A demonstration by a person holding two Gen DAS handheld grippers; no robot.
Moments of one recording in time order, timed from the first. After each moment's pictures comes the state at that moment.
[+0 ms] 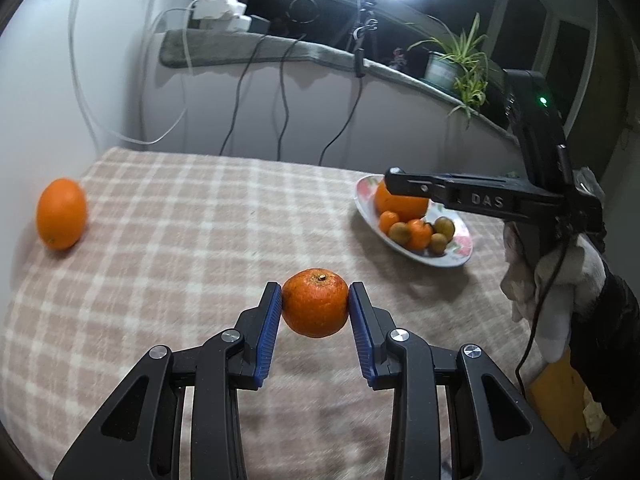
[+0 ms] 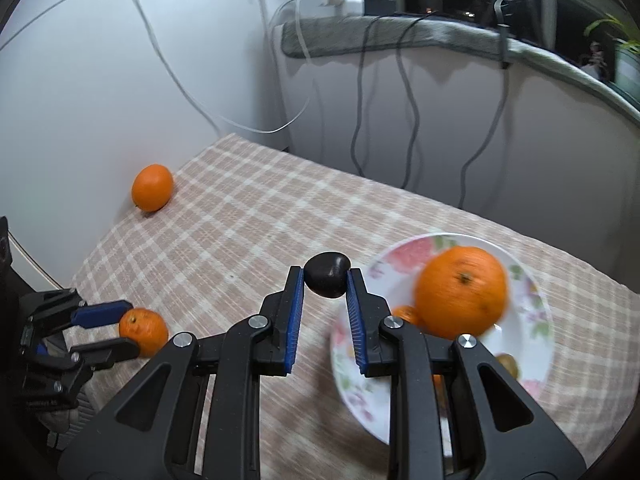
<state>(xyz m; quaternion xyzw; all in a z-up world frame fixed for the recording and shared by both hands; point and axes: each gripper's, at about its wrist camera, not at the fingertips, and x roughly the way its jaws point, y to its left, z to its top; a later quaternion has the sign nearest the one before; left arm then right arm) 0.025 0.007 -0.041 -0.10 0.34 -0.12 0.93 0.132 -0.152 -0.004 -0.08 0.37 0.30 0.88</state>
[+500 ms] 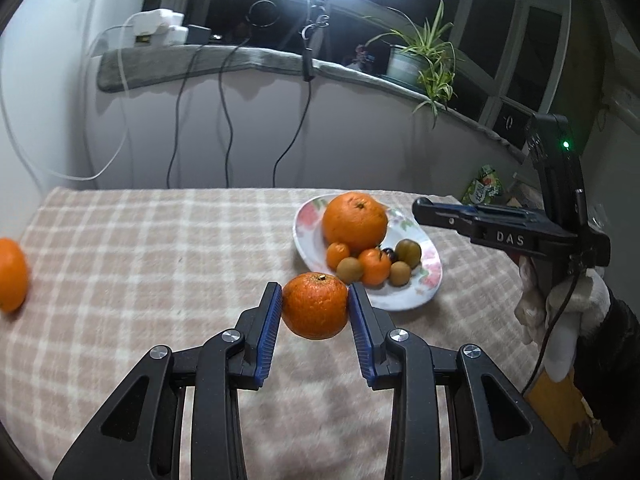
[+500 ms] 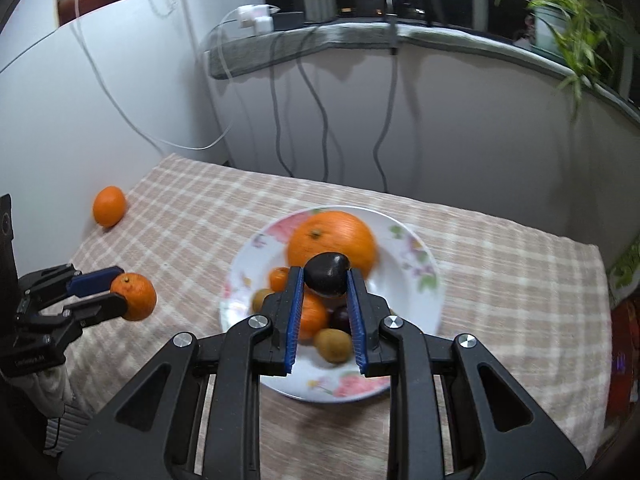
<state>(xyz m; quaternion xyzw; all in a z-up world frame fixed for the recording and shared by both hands) 0.072 -0.043 -0.028 -0.07 0.33 -0.17 0.92 0.136 -0.245 -0.001 -0.04 0.37 0.23 0.90</state>
